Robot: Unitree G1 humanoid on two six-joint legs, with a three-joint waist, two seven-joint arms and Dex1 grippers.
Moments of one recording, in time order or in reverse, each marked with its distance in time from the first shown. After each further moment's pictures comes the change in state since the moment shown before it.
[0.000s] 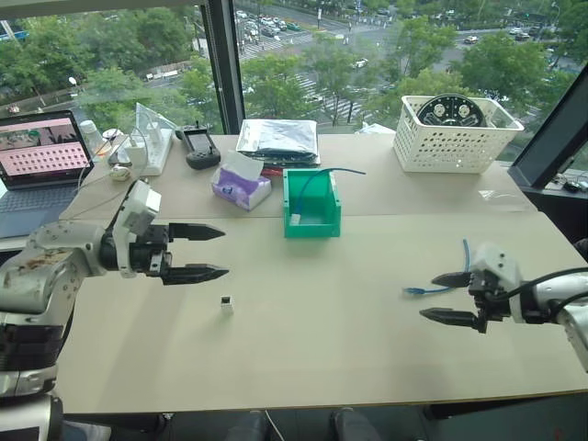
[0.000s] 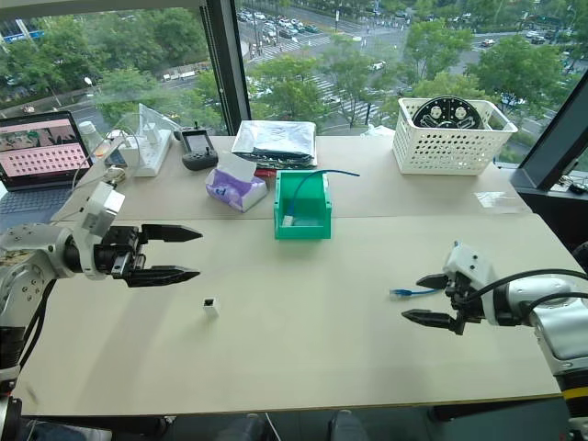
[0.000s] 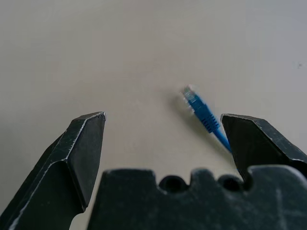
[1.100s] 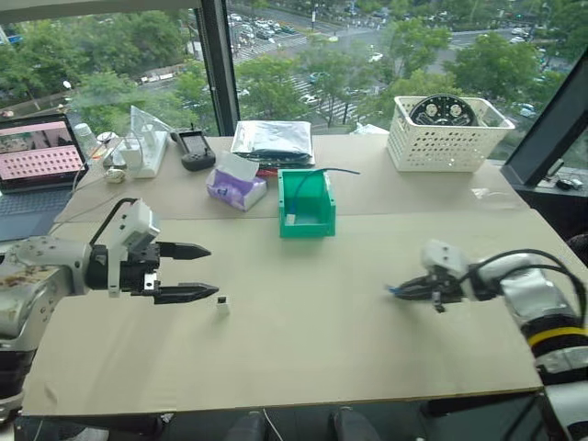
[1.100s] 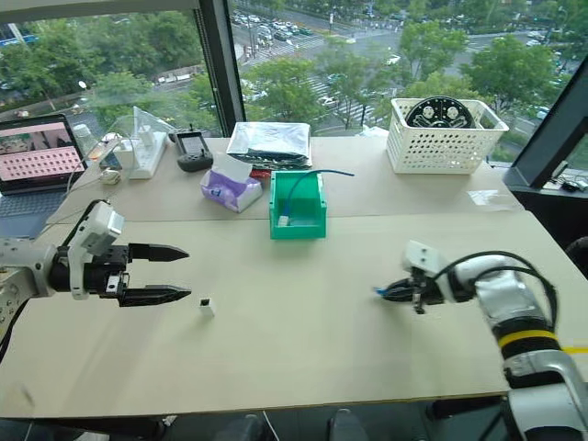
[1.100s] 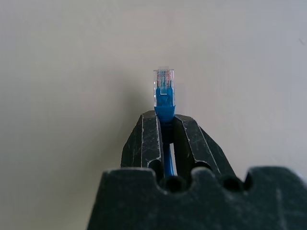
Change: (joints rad) left arm 0.101 0.118 0.014 -0.073 0.046 0.033 0.091; right arm -0.336 0.281 0.231 0.223 -0.242 -0.160 0.116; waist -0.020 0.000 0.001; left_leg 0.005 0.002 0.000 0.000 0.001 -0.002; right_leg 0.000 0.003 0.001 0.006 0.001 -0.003
